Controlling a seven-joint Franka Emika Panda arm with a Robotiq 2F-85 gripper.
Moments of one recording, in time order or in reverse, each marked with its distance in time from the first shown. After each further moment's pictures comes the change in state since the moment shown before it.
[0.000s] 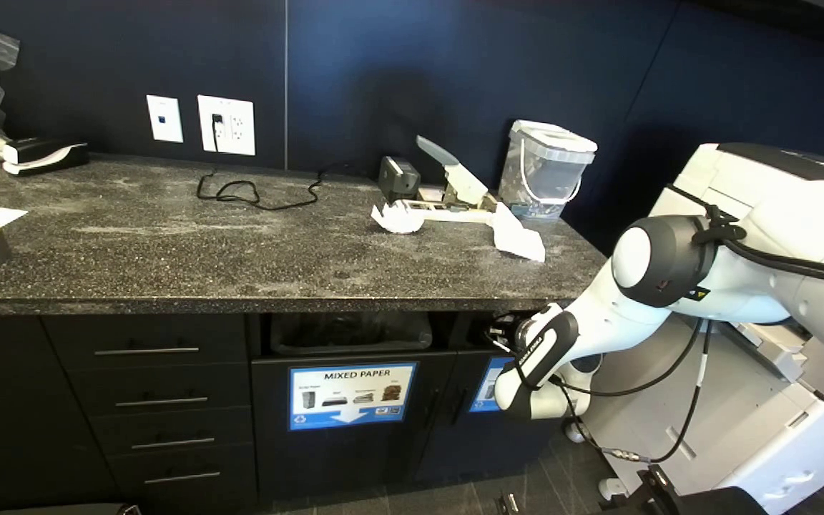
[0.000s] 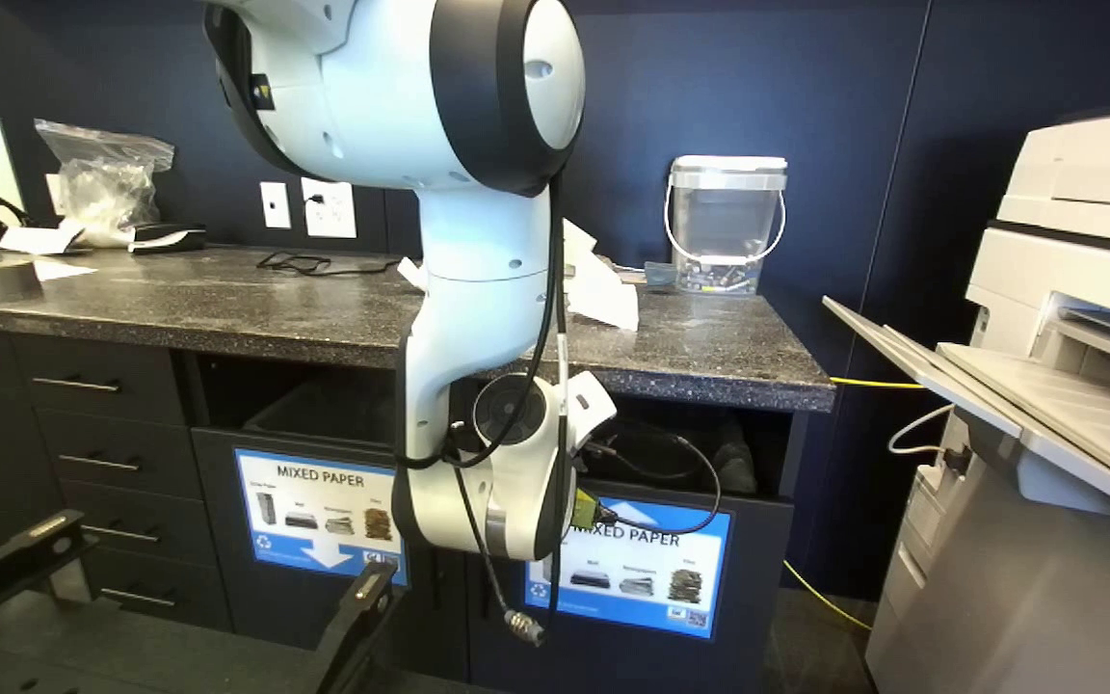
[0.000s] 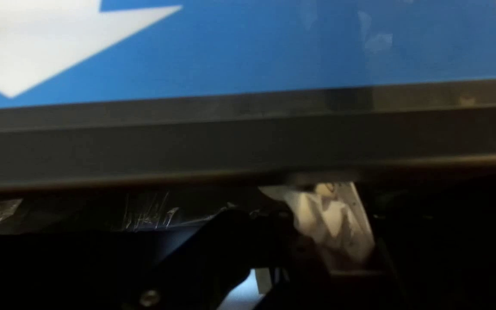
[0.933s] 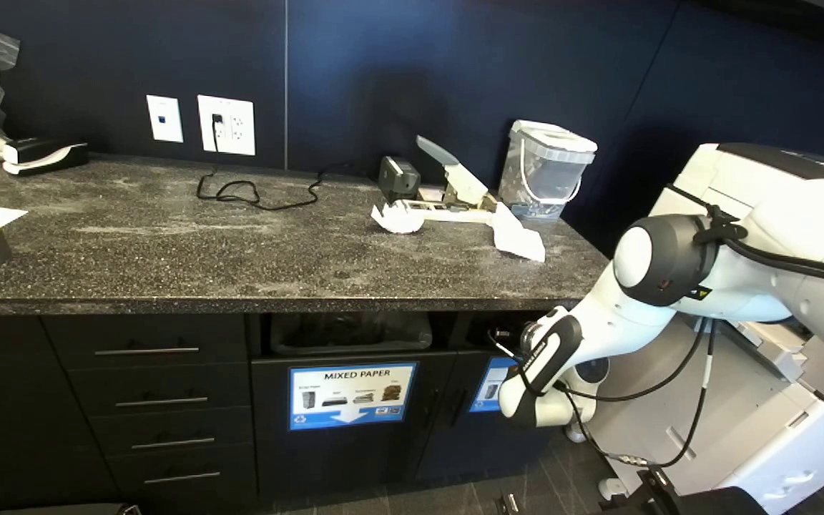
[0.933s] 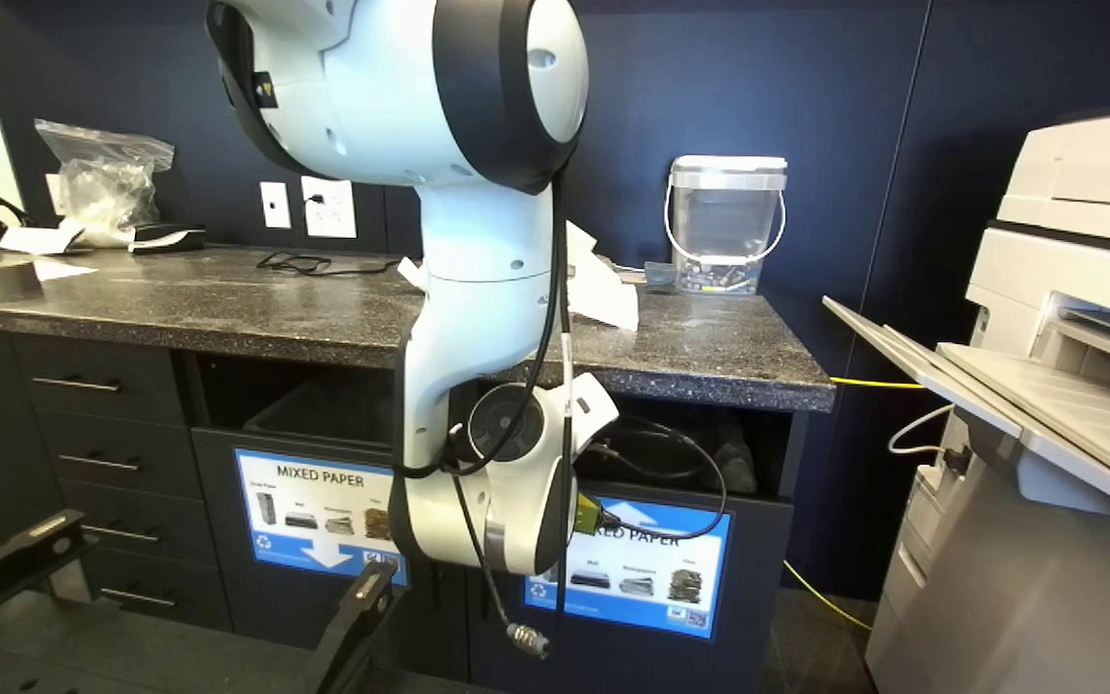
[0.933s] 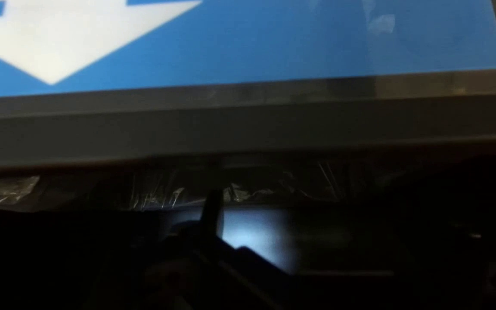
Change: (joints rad) arm -0.002 -0.007 -0.015 -0.045 0.000 0.098 0.001
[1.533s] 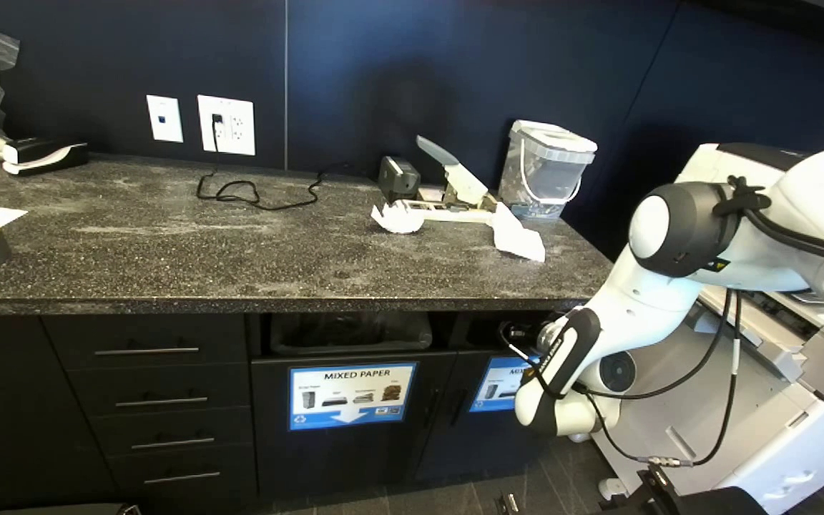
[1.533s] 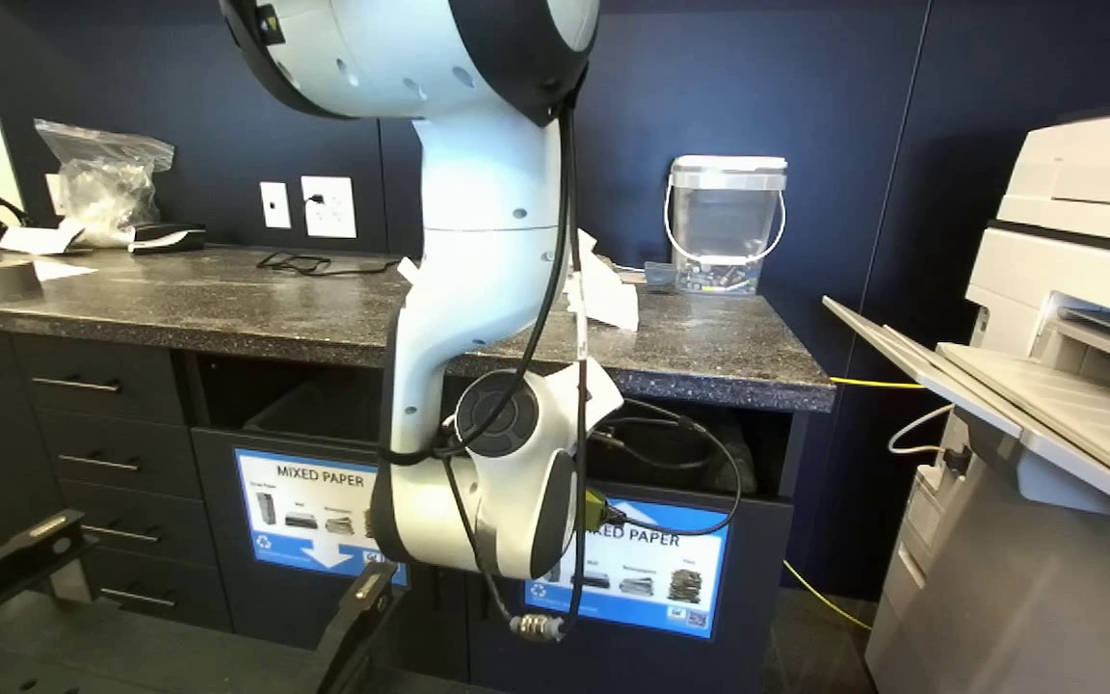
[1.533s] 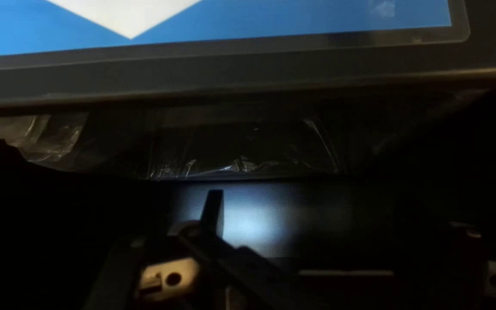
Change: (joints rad) arm 0.001 -0.127 -0.030 -0.231 0.000 0.139 -0.002
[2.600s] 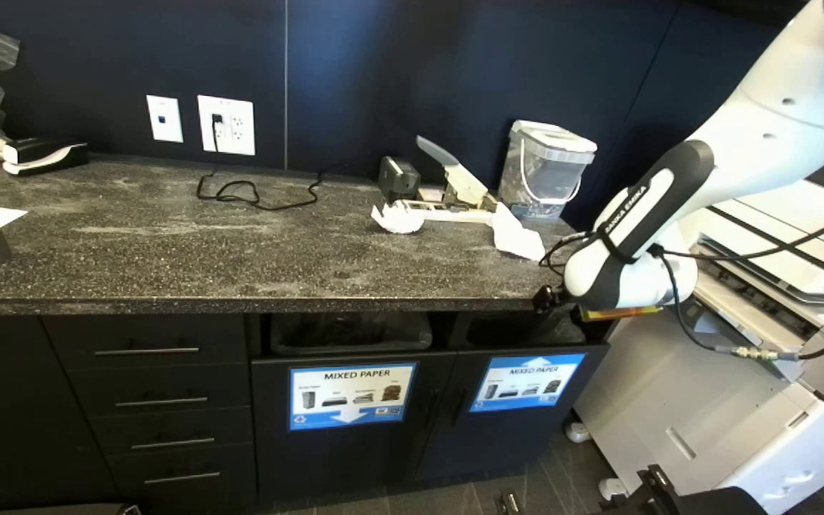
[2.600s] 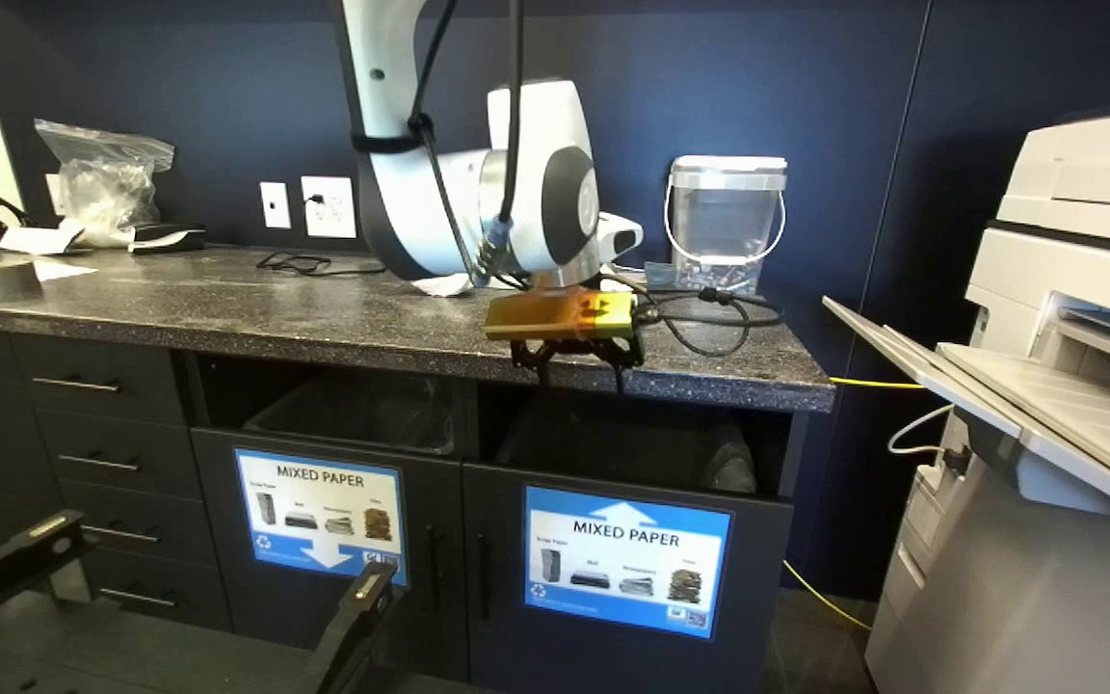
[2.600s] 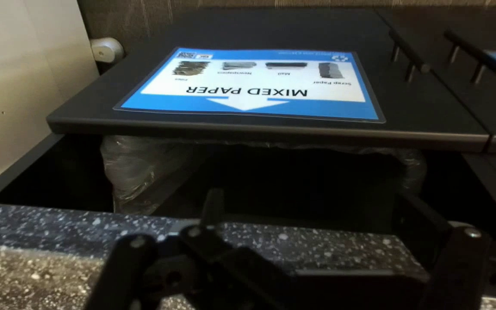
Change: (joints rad) arm 0.068 -0.775 -0.054 -0.480 -0.020 -1.015 -0.118
